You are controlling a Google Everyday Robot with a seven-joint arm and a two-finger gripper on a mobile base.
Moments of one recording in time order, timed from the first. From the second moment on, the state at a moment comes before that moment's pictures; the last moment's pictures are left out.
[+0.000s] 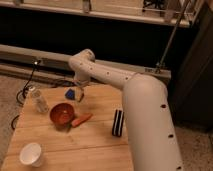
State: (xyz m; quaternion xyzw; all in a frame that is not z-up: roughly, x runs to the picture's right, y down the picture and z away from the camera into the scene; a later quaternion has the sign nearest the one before) arm -0.145 0.005 0.883 0.01 -0.30 -0.93 0.21
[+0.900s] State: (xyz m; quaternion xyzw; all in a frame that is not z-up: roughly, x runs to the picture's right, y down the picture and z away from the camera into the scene) arm -0.155 0.025 0.871 0.03 -0.31 -0.94 0.16
